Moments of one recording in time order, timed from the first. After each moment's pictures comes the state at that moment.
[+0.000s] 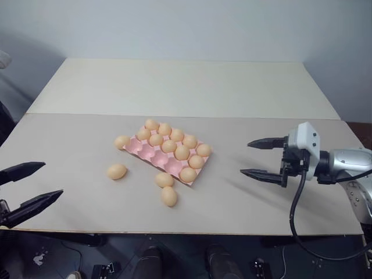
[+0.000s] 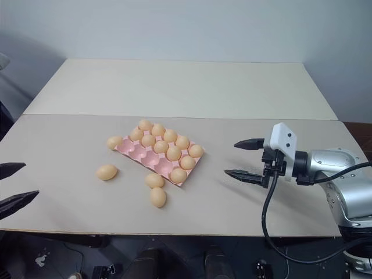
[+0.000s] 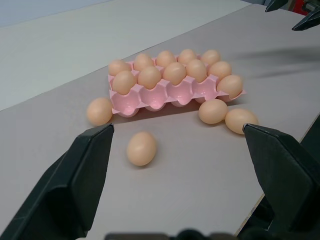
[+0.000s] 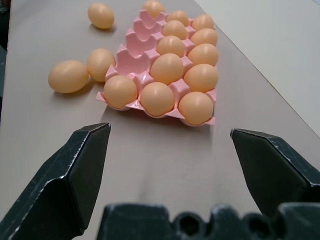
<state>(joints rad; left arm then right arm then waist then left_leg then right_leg) 0.43 0.90 1.03 -0.37 -0.87 0.55 -1.26 -0.29 -0.90 -0.14 -0.32 0.54 0.45 1.11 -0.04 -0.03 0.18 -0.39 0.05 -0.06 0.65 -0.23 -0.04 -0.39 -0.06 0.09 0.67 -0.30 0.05</state>
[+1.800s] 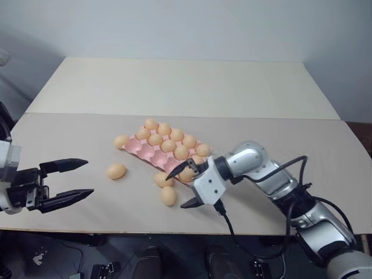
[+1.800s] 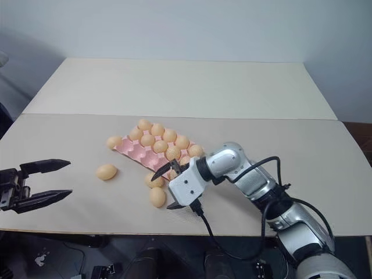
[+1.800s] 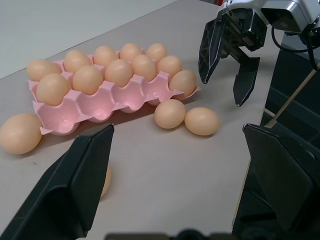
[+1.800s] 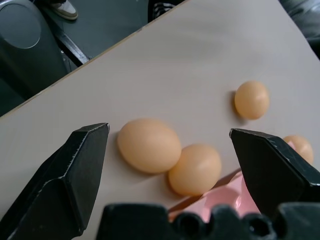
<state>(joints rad) 0.17 0.99 0.68 -0.21 -0.79 0.50 -1.41 -0.78 -0.47 0.57 -0.04 0.00 -0.25 1.30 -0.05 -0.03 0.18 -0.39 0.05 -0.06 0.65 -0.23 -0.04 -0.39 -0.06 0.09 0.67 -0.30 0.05</state>
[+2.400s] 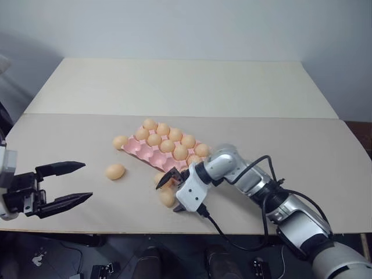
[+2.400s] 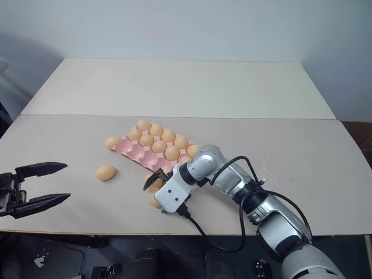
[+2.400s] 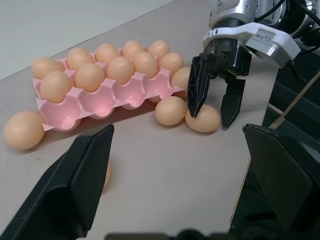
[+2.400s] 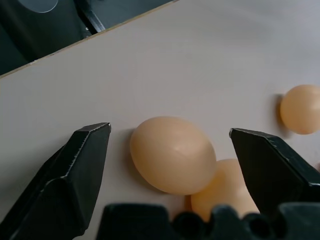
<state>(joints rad) 0.24 0.97 0.75 -0.27 -0.79 0.50 -1.38 -0.82 -0.37 0.66 0.17 -0.18 -0.39 1.29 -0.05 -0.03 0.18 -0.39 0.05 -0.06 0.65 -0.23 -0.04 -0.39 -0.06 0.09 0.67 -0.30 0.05</state>
